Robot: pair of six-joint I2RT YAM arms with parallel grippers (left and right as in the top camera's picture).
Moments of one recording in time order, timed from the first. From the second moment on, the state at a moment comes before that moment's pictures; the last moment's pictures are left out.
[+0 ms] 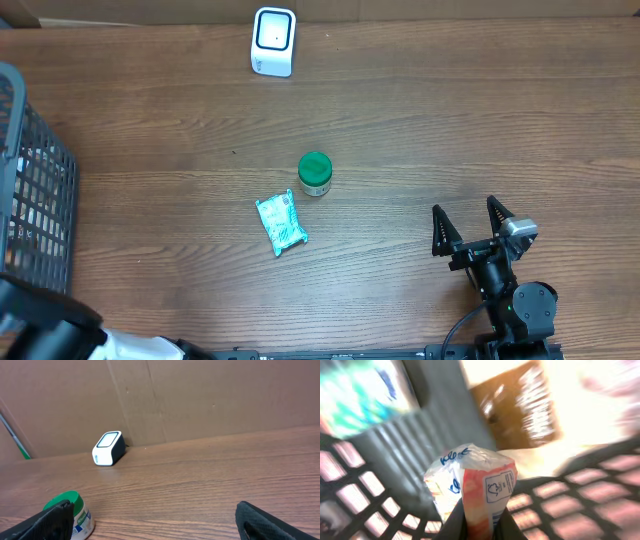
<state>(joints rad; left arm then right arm) 1.01 1.80 1.58 -1.19 -0.01 -0.23 0.11 0.01 0.02 -0.03 -0.12 0.23</state>
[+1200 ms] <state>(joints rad) -0.18 1.57 1.15 -0.97 -0.11 -0.35 0.11 0.01 0.02 -0.03 -0.12 0.23</state>
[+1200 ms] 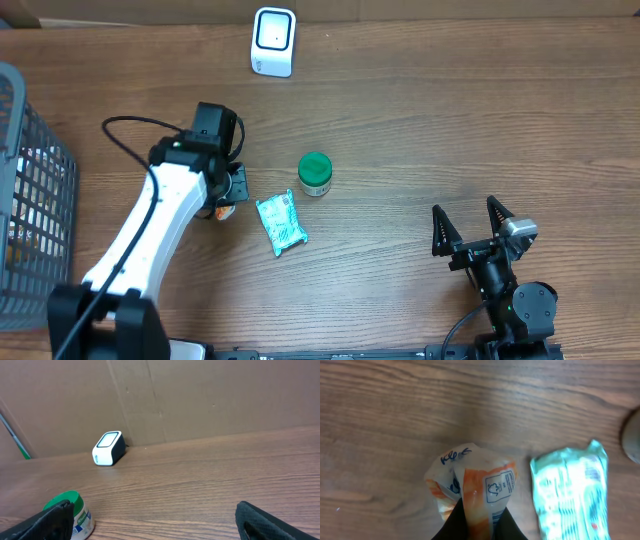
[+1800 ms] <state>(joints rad) -0.24 1.75 1.39 -1.09 -0.13 -0.37 0.11 0.01 0.02 -0.03 -0.12 0.23</state>
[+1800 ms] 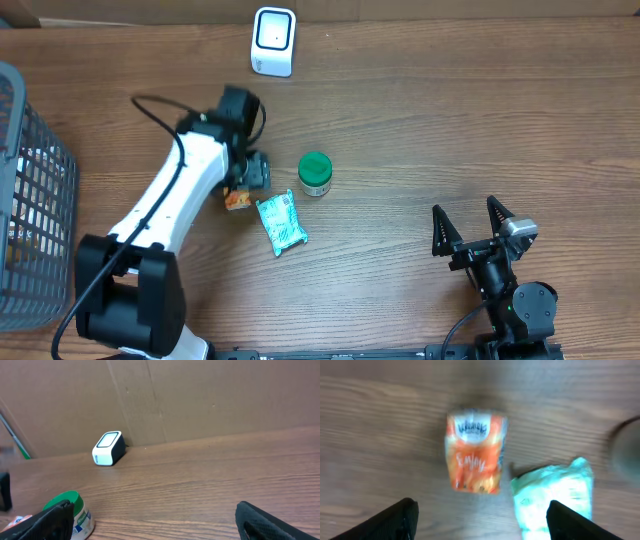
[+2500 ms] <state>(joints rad) 0.65 1.75 2.28 -1.56 -0.20 -0.44 0.11 0.01 0.02 -0.03 -0.12 0.23</state>
